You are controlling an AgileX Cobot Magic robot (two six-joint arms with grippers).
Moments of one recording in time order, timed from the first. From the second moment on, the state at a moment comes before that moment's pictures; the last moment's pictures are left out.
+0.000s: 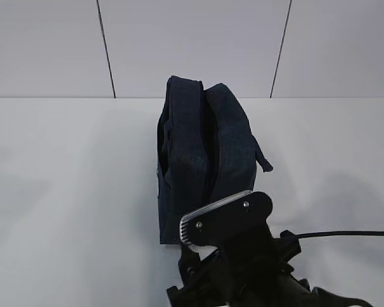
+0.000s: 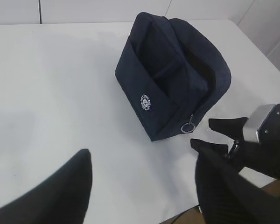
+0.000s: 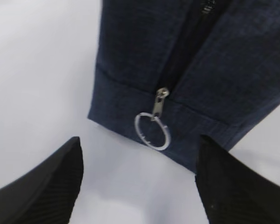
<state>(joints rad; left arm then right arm) -0.31 0.47 -0.81 -0.32 0.99 -0.01 1.16 1.74 -0.59 1.25 -0.73 -0.69</state>
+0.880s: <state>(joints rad) -0.31 0.47 -0.81 -0.32 0.98 -0.01 1.05 1.84 -0.67 1.16 -0.60 -0.68</state>
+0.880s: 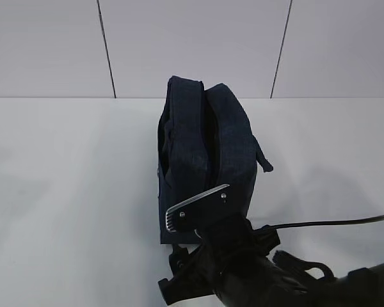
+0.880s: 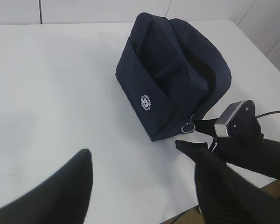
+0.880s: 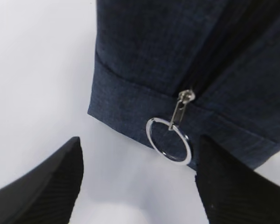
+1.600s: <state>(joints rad) -0.31 0.47 -0.81 -0.32 0.98 -0.01 1.00 1.86 -0.69 1.05 -0.56 -0.64</state>
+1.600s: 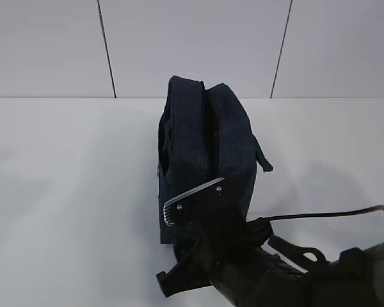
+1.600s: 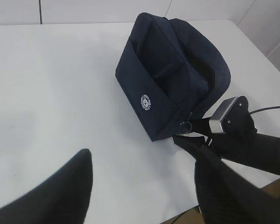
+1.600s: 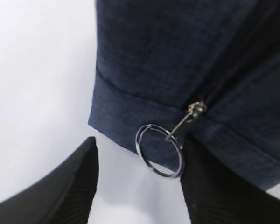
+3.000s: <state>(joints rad) -0.31 0.47 -0.81 -0.32 0.99 -0.01 0.99 1.84 -0.69 1.07 -0.51 -0.61</state>
